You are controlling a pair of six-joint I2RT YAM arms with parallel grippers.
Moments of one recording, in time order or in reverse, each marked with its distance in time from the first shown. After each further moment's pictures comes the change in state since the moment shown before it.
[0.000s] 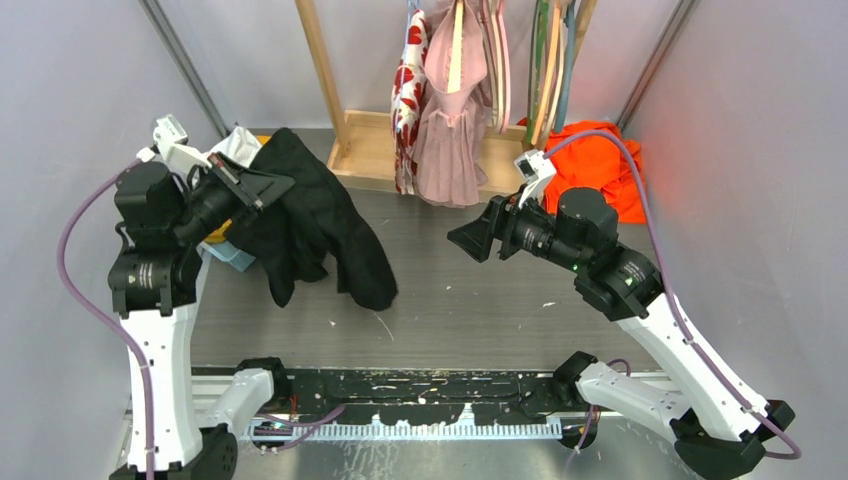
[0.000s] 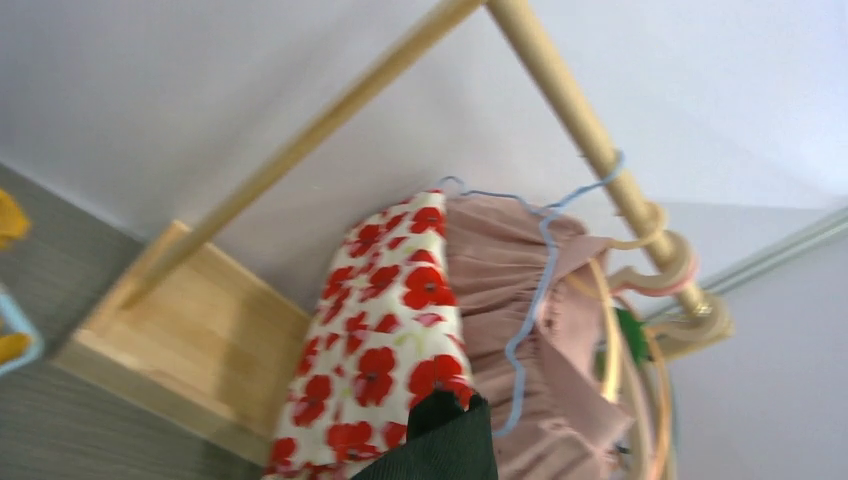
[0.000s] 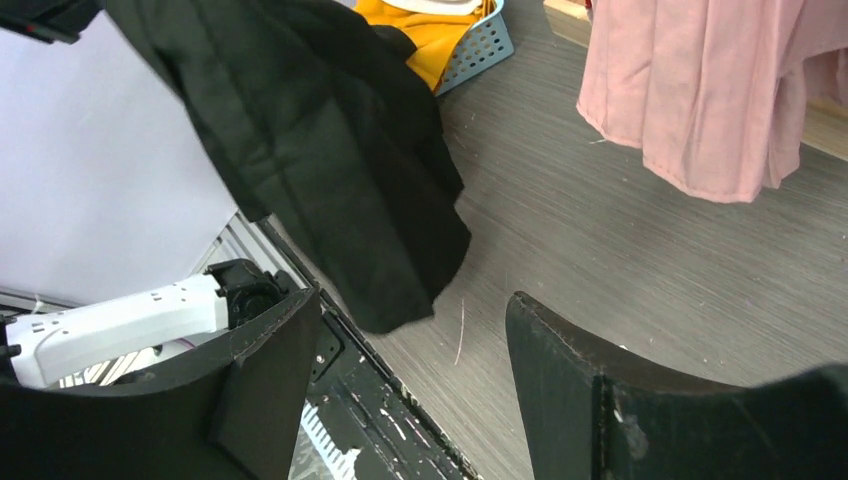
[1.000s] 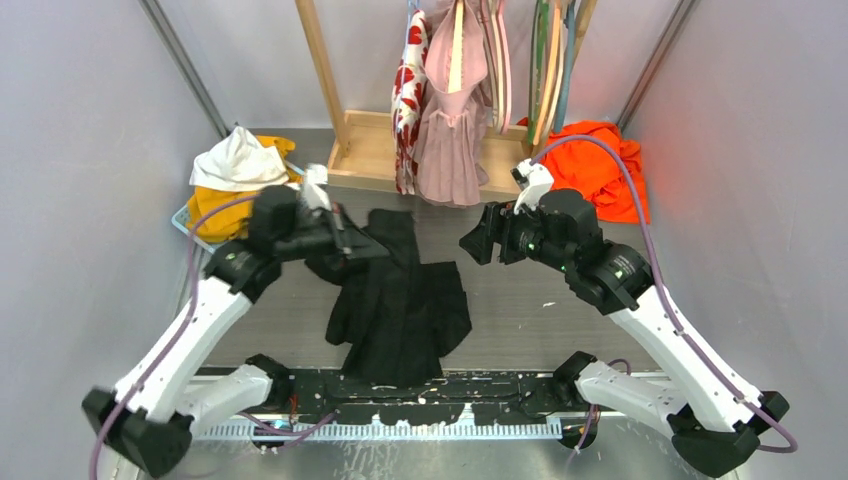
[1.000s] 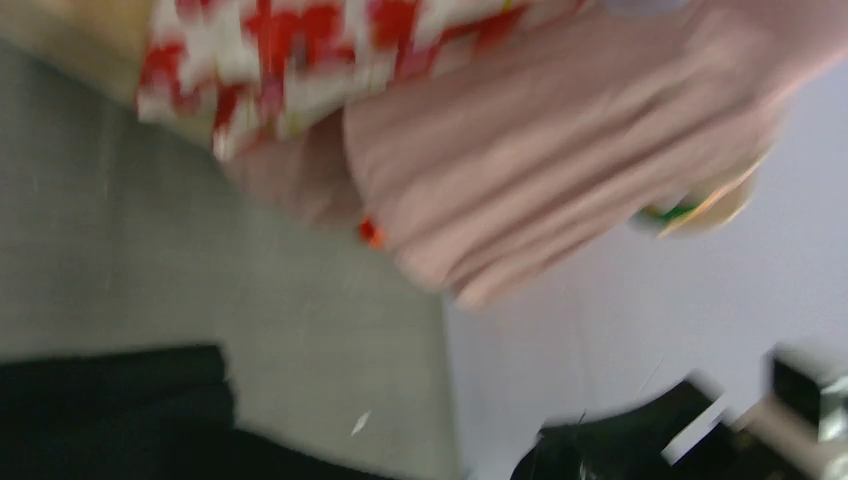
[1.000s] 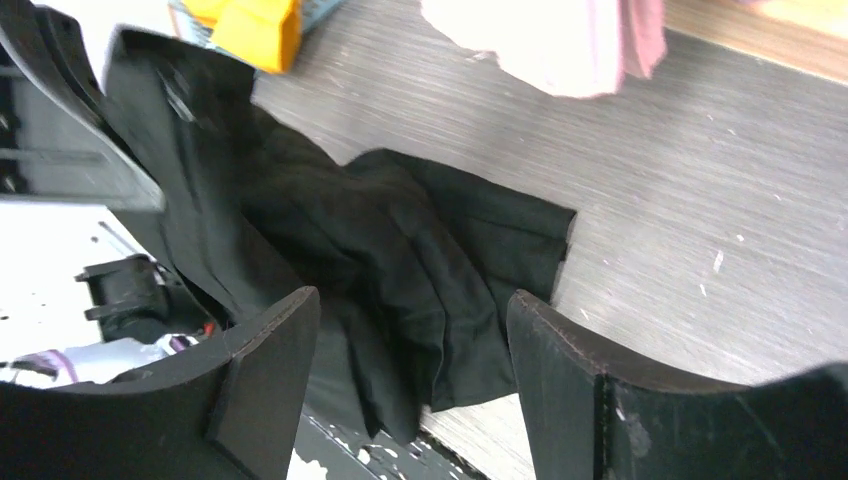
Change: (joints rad) left arm -0.430 -0.037 -0.436 0.253 0.150 -0.233; right arm 0.000 0.020 -0.007 -0.167 0.153 -0.030
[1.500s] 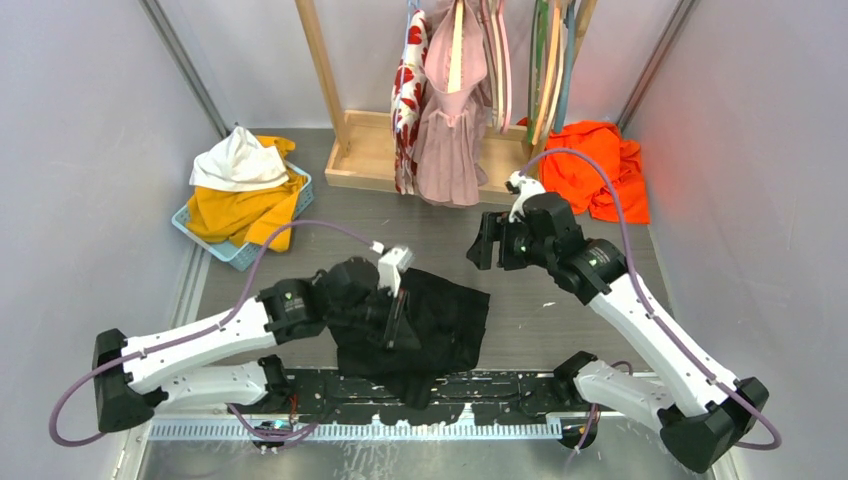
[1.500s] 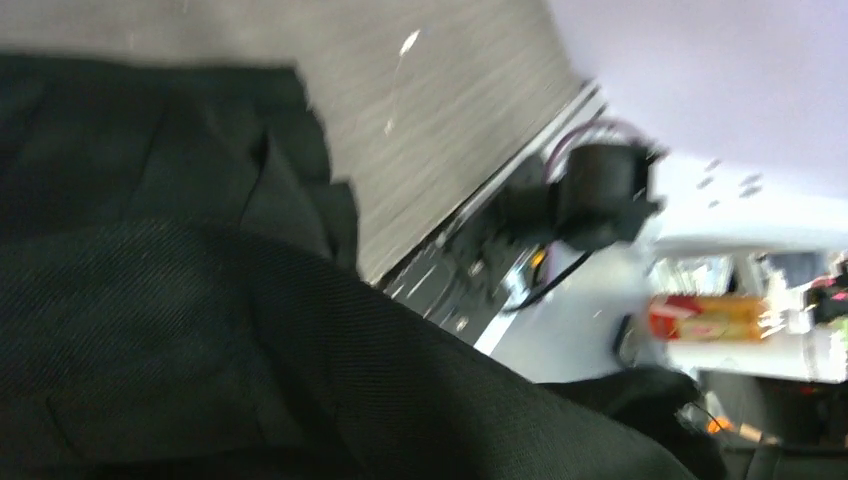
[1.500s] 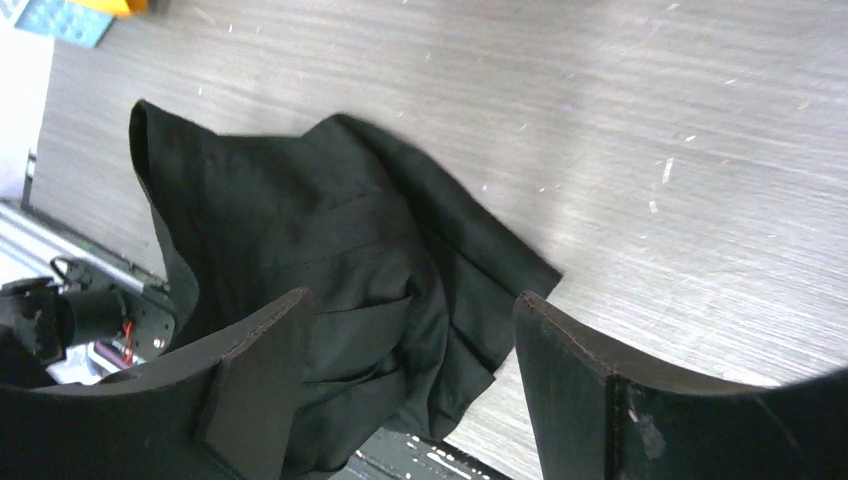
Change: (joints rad) left arm -0.710 0.129 -0.119 0.000 -0.376 0.225; right arm -0.085 0.058 -0.121 -0.053 0.052 0.000
